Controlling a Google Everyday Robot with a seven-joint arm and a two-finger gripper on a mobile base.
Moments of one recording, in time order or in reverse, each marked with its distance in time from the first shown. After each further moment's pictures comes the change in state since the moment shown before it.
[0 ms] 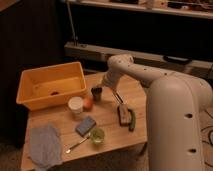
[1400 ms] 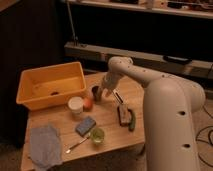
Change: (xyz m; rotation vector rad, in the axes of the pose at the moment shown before) arm 0.009 0.007 0.014 -0.049 0.072 -0.033
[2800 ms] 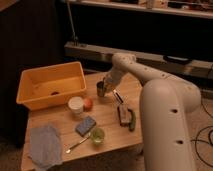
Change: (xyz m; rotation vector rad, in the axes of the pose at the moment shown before) arm -0.021 -0.026 -0.029 0.001 0.006 0.044
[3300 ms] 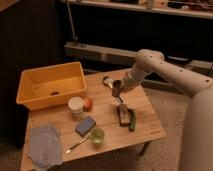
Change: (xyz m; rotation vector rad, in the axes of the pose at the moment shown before) arm 0.063 -0.078 -0.100 -0.009 -0.078 -0.086
